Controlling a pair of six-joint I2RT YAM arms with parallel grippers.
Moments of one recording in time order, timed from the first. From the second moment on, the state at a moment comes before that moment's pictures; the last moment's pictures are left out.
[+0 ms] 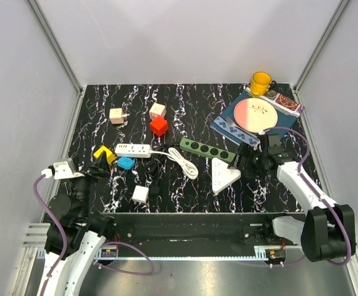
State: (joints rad) left arm -0.33 0.01 0.54 -0.34 -0.38 -0.13; right arm 0.14 1.14 0.70 -0.55 -0.29 0.51
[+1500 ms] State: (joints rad) left arm -0.34 0.06 0.54 -0.35 -0.38 -0.14; right arm 0.42 1.37 0.92 -0.54 -0.10 0.35
